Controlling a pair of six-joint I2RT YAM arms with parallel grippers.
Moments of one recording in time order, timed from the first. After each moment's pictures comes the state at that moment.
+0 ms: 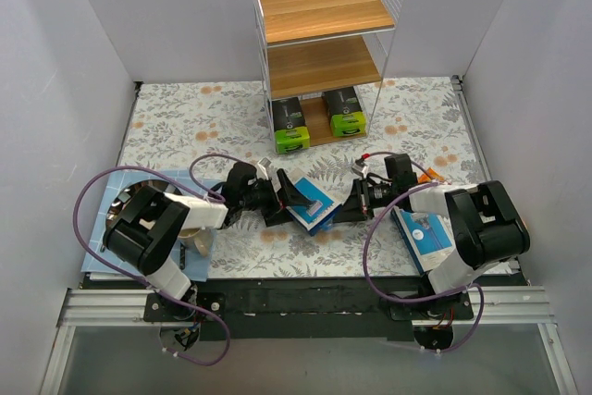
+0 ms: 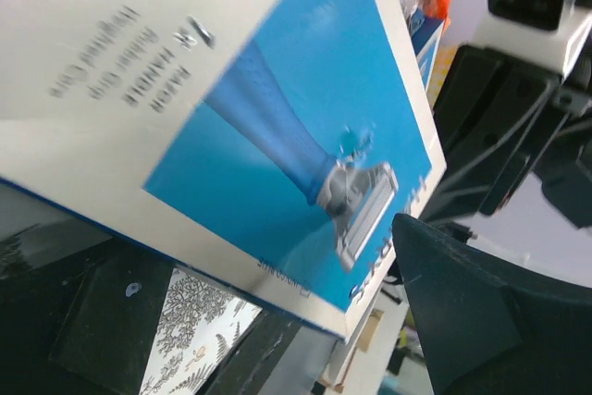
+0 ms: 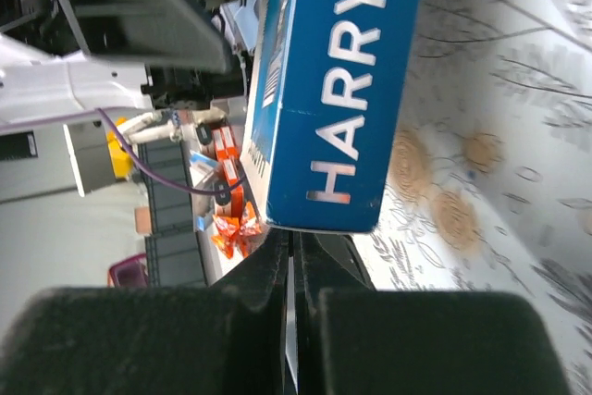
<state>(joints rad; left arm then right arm) -0.56 1.61 0.56 0.45 0.57 -1.09 0.29 1.60 0.60 0.07 -1.18 0.58</state>
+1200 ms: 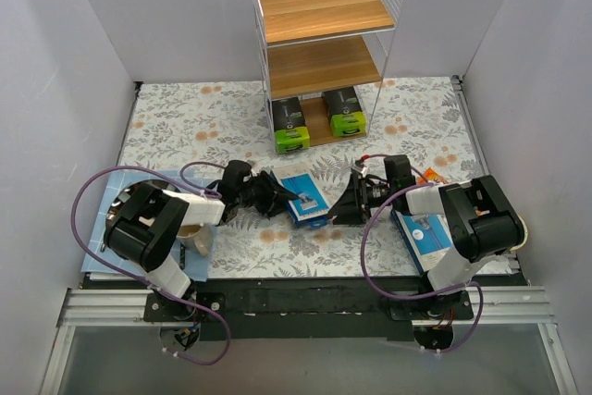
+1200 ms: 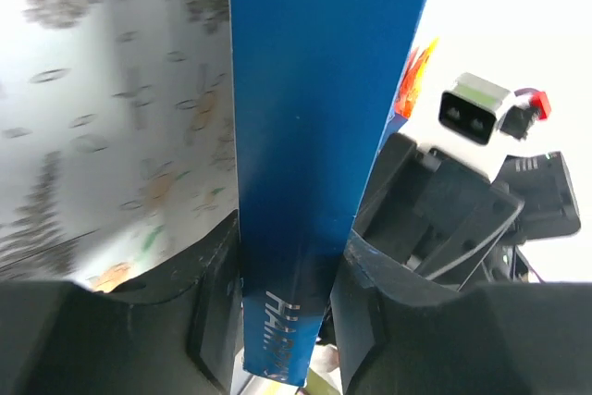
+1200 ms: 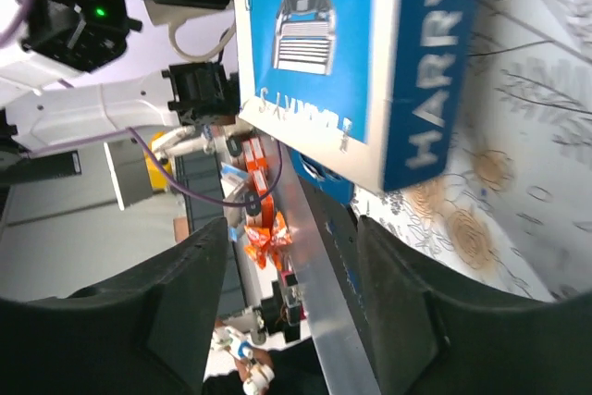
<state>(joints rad) -0.50 1.63 0.60 0.39 0.46 -1.36 0.32 1.65 0.57 0.28 -1.19 0.79</state>
